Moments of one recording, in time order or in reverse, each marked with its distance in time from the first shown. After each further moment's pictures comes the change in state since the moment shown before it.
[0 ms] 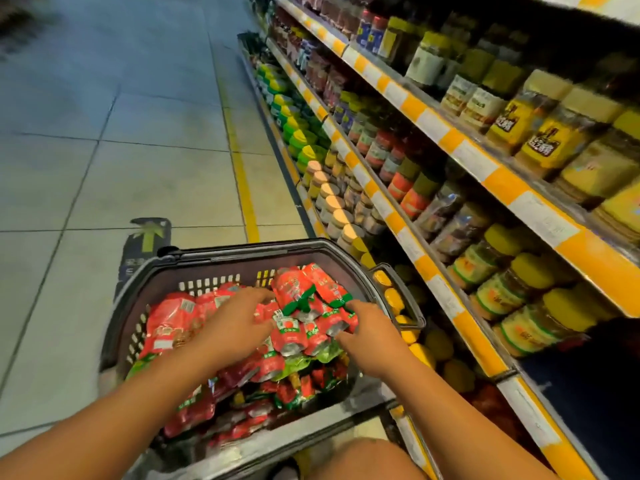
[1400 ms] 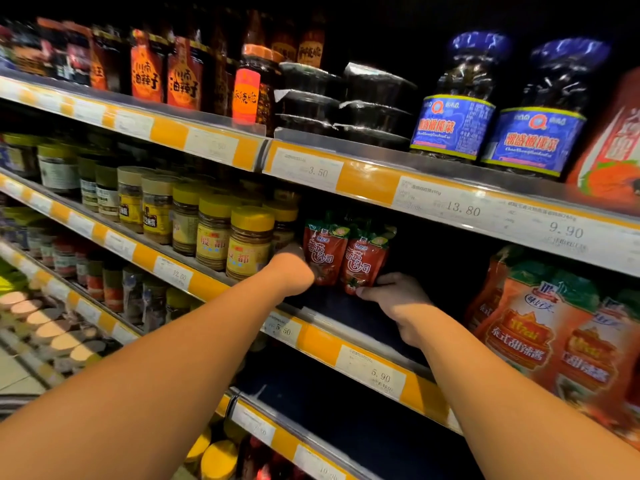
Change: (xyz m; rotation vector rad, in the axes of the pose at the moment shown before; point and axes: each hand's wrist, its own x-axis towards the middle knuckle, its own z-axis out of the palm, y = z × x) left_hand 0.003 0.569 0.178 -0.007 -0.300 0.548; right_hand -0.256 0.312 -0.298 0.764 0.967 0.552
